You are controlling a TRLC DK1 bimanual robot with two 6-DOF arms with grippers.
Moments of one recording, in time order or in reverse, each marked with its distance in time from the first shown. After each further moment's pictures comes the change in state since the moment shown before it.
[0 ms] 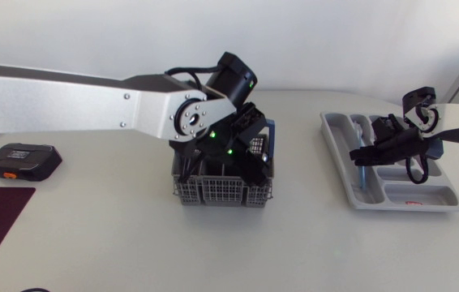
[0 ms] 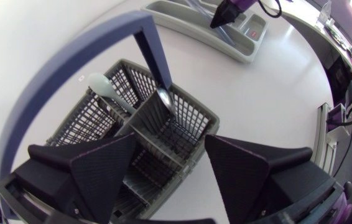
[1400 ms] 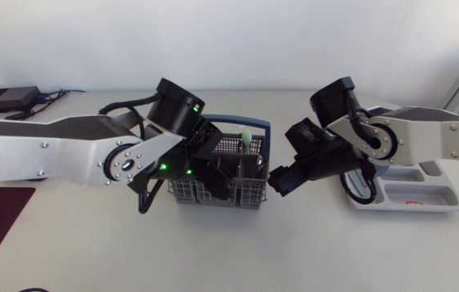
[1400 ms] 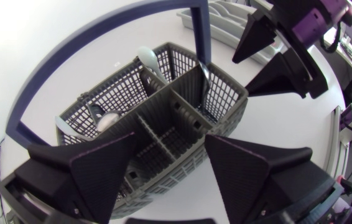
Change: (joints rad) left arm 0.067 -0.250 -0.388 0.269 -0.085 -0.048; right arm 0.671 -0.387 -0.246 -0.027 0.081 0.142
